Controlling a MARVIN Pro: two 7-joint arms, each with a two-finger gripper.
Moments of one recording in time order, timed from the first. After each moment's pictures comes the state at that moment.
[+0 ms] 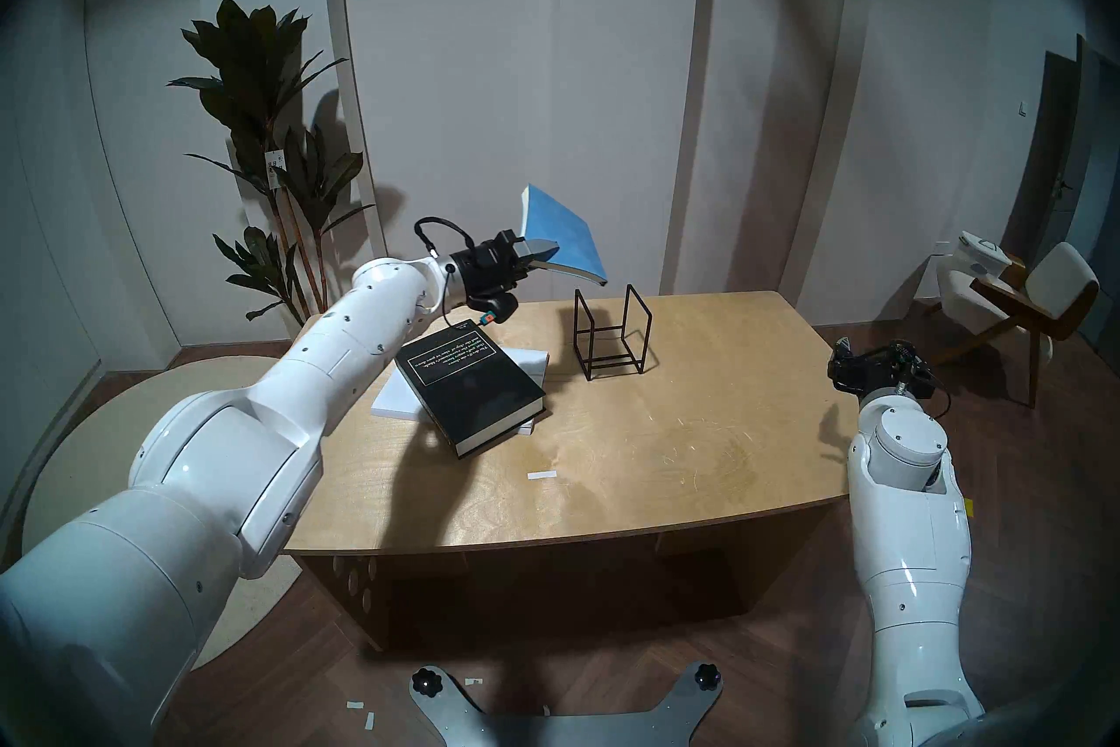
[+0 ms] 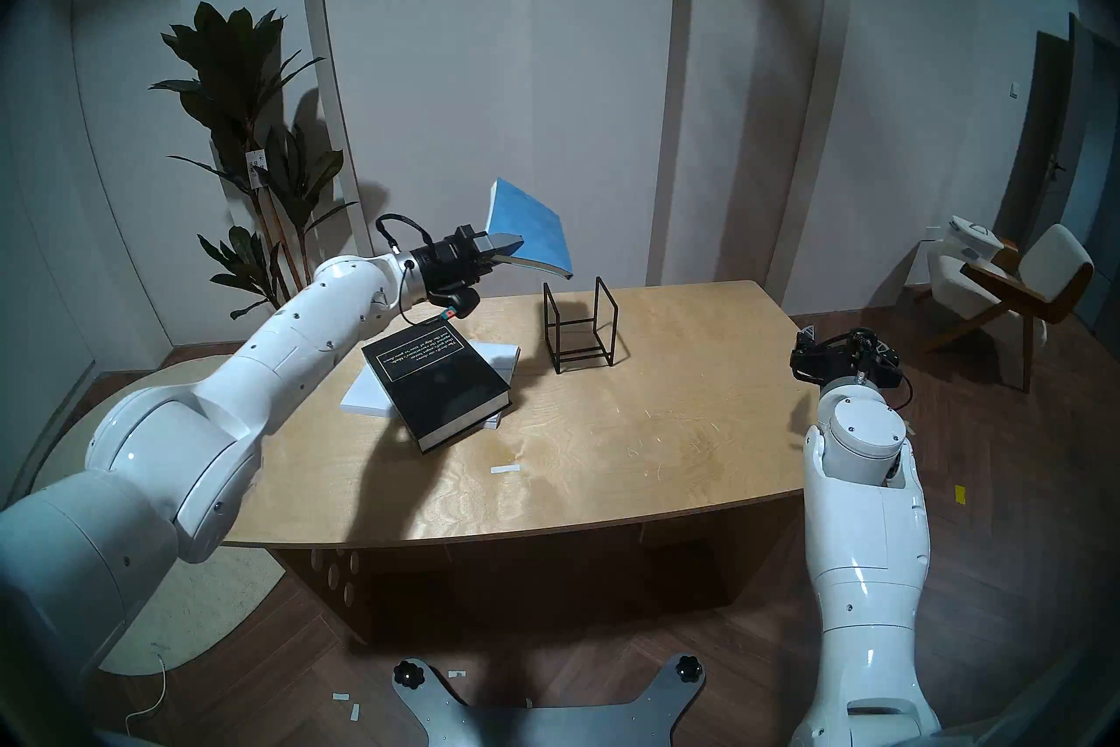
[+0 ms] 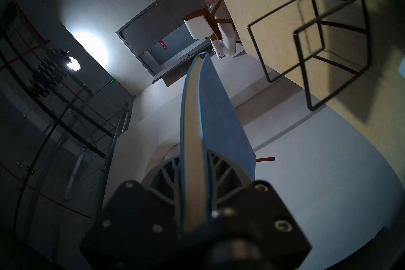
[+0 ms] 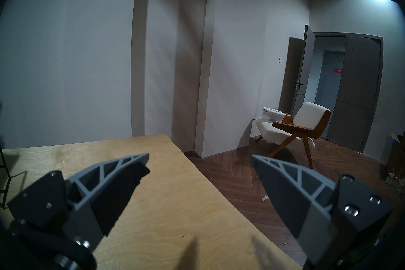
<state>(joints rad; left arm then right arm) 0.58 -1.26 -1.00 -0.61 1.79 -0.65 0.70 -1.45 -1.41 1.91 -1.54 0.03 0.20 -0.11</state>
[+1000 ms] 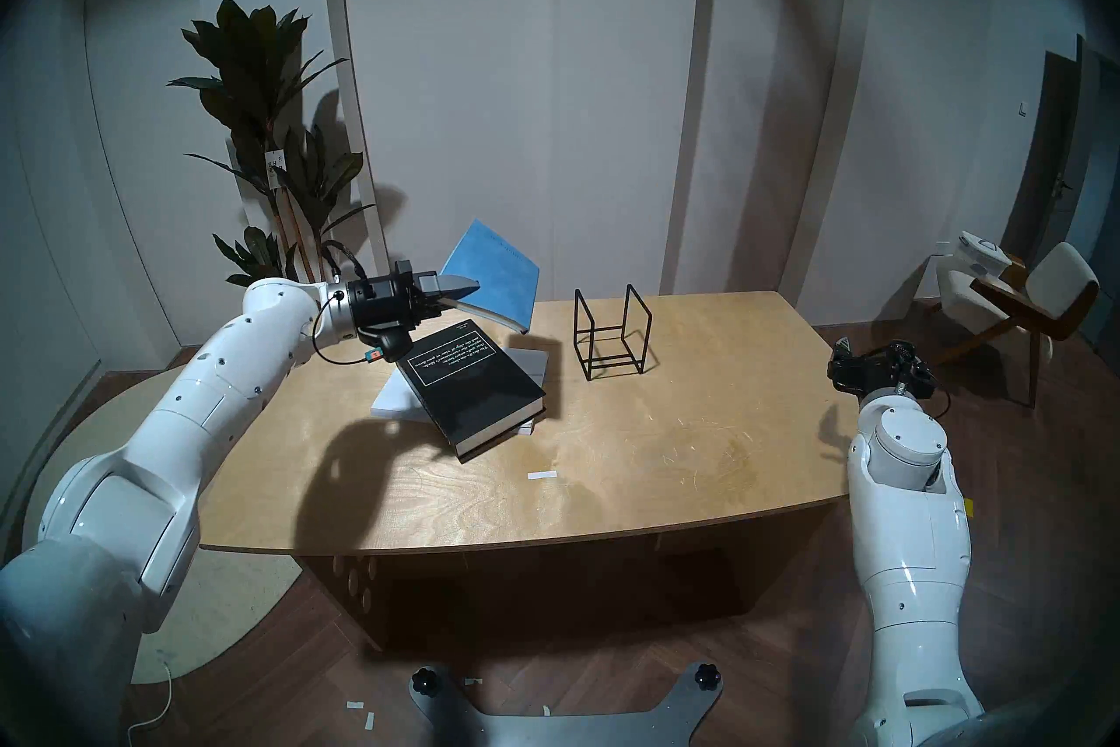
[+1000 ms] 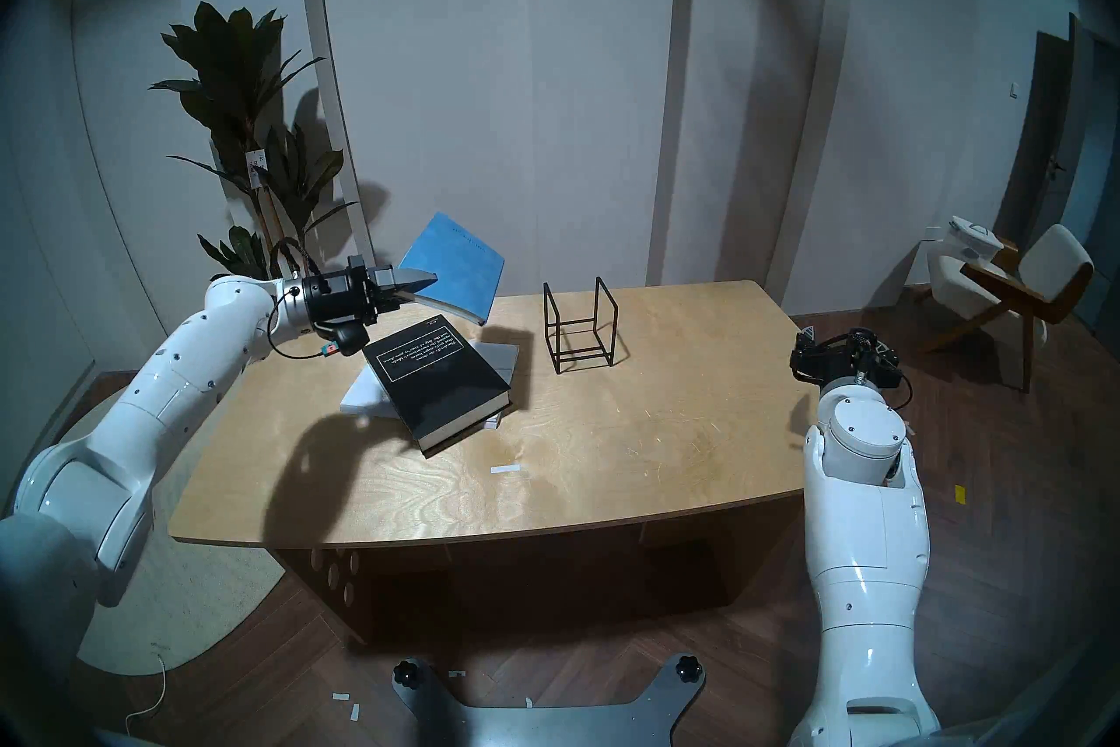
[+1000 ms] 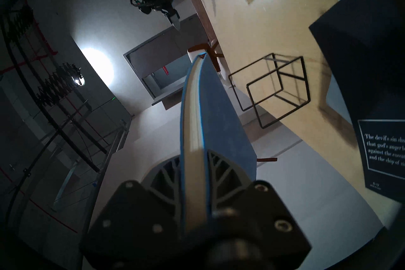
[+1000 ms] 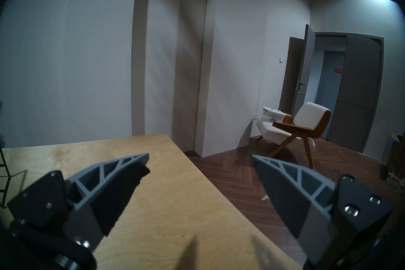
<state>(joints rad) 0.82 -0.94 -1.07 -0.96 1.76 -0.96 0.81 -1.45 -1.41 1.92 -1.54 0.02 0.20 -0.10</state>
